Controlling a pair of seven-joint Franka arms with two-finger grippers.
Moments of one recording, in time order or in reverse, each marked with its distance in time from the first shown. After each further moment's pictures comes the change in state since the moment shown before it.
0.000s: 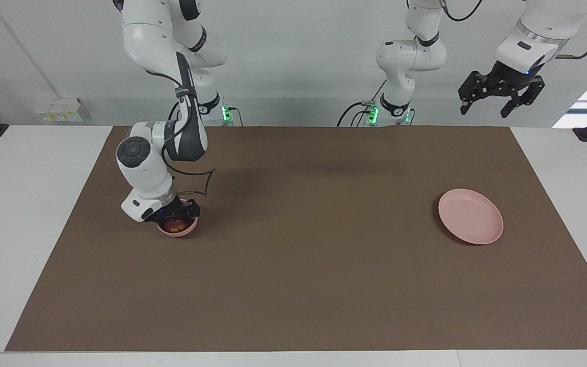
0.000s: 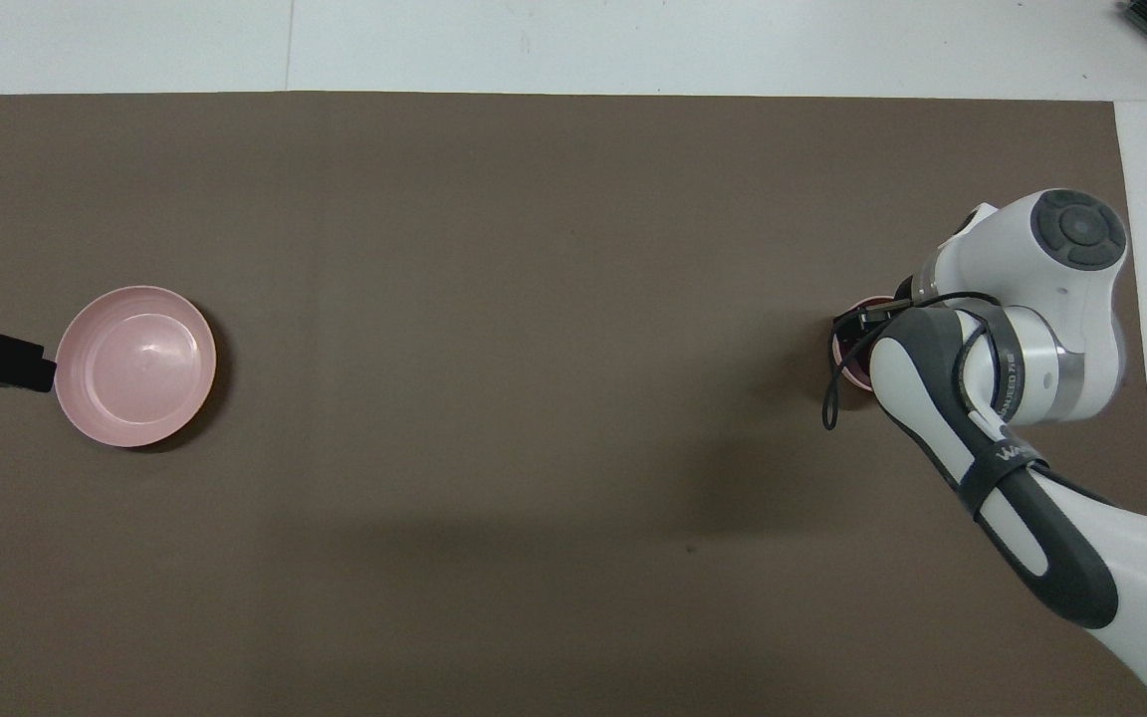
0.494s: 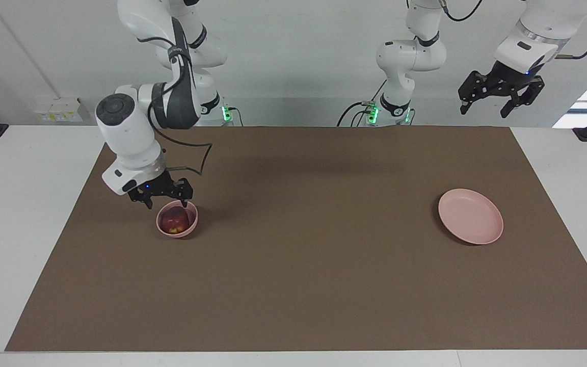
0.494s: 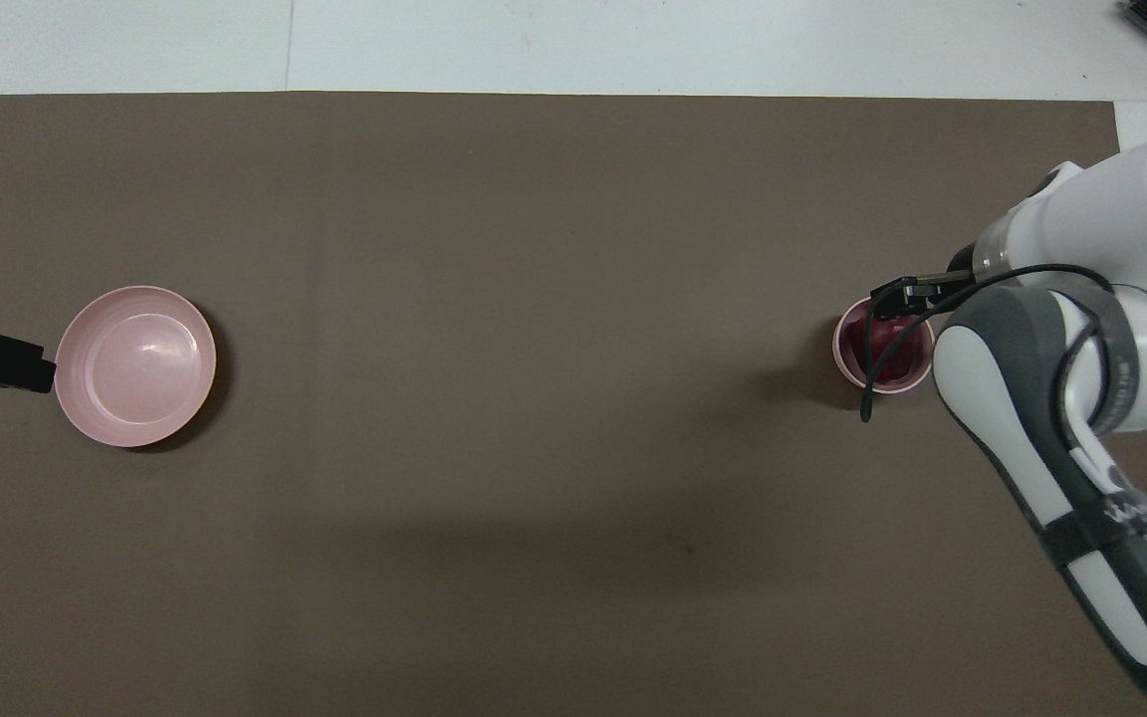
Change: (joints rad) left arm 0.002 0.000 0.000 0.000 0.000 -0.001 0.000; right arm 0.007 -0.173 0.000 0.100 0.000 -0.233 0.076
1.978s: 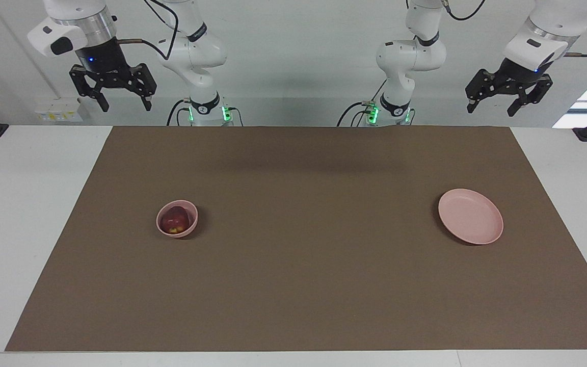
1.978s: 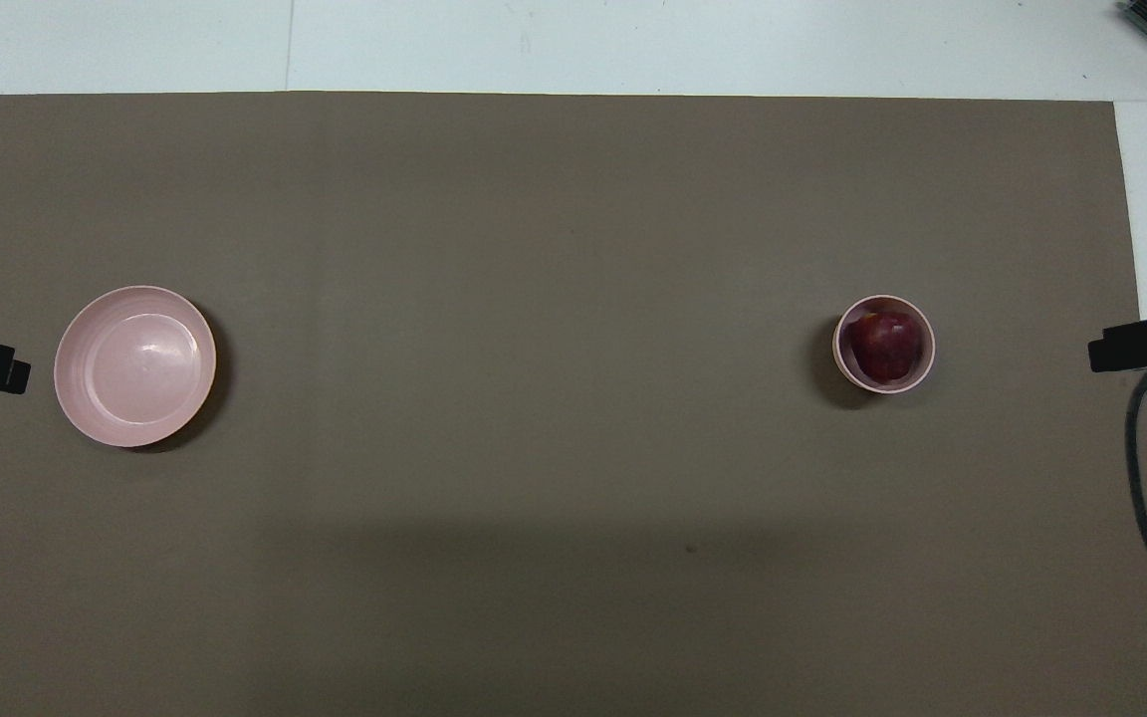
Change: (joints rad) left arm 0.023 -0.006 0.004 0.001 0.000 0.000 0.030; right arm -0.009 -0.217 -0.027 0.305 0.000 -0.522 -0.047
